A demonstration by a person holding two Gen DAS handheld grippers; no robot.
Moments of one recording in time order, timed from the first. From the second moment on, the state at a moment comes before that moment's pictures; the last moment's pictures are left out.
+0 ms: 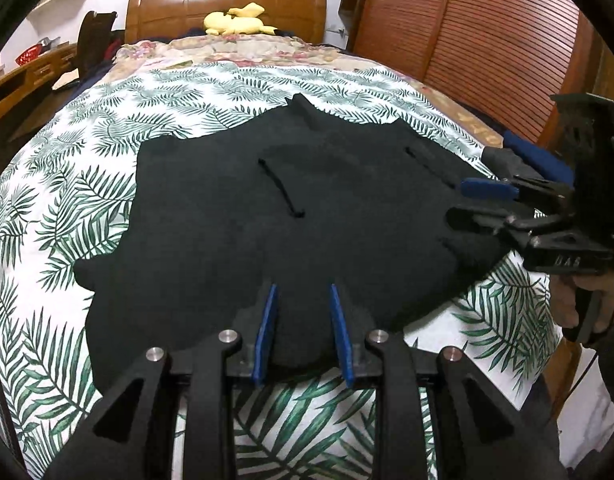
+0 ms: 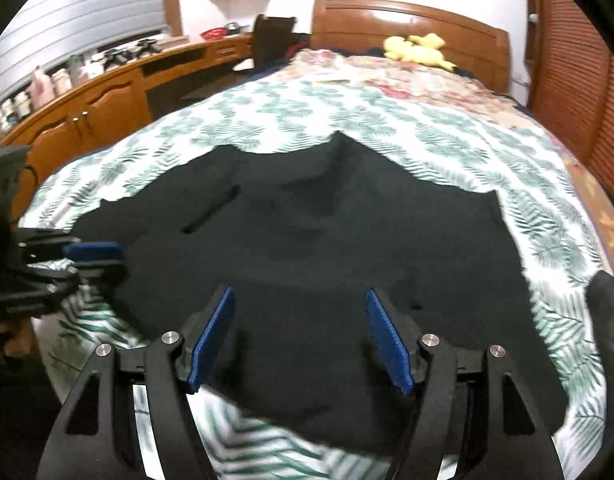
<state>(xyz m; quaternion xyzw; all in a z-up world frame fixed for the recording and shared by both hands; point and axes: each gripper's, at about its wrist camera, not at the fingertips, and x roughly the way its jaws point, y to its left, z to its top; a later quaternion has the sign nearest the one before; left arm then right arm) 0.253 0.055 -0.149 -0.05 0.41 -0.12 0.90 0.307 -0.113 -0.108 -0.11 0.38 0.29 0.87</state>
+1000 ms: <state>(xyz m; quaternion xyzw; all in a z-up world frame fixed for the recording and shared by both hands) 0.259 -0.016 -0.133 -0.02 0.36 -0.18 0.91 0.307 -0.268 -0.108 -0.09 0.38 0.12 0.91</state>
